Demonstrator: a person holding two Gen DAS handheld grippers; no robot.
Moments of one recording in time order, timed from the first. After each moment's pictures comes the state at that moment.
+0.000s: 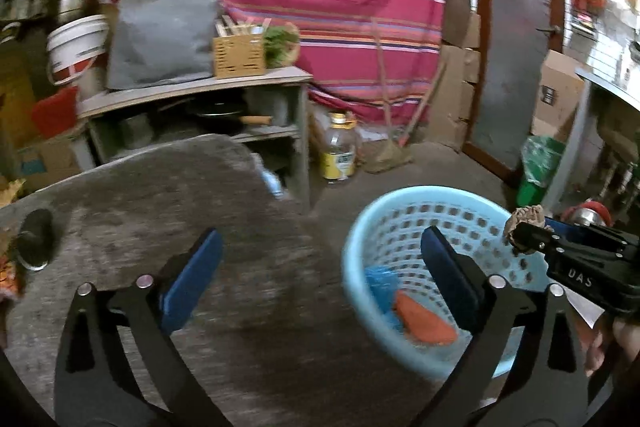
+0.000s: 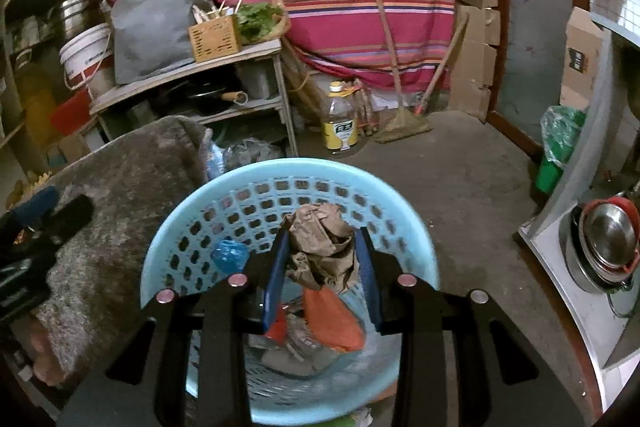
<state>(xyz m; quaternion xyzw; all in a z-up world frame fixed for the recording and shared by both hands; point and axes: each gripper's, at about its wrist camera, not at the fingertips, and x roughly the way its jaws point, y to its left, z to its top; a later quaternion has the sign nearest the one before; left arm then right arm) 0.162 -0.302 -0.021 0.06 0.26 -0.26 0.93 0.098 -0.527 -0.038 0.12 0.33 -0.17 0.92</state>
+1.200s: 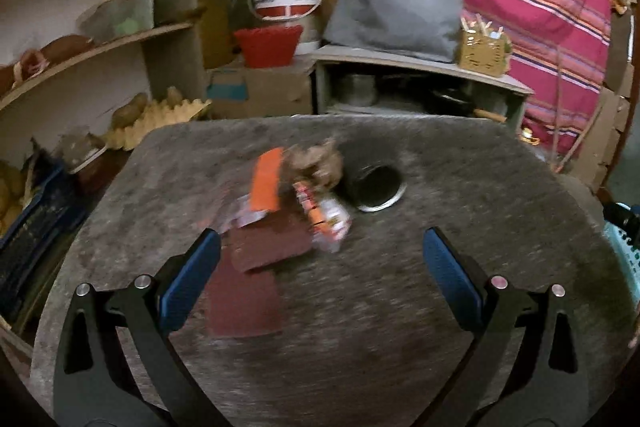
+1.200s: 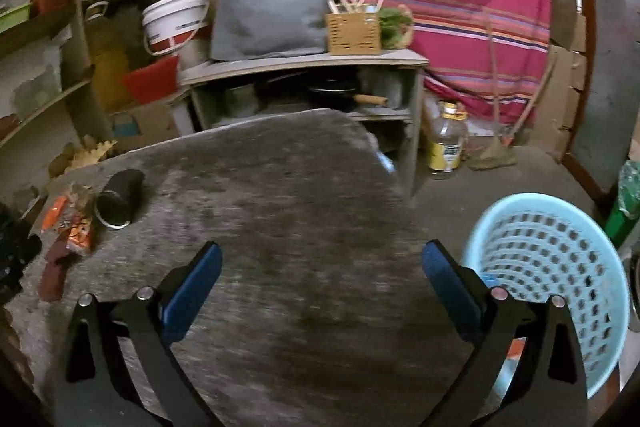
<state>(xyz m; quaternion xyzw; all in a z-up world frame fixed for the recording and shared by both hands) 0.205 0.031 -0.033 0.00 0.30 0.01 0.96 0.199 -0.285 -0.026 0.07 0.31 -0.05 0.95</state>
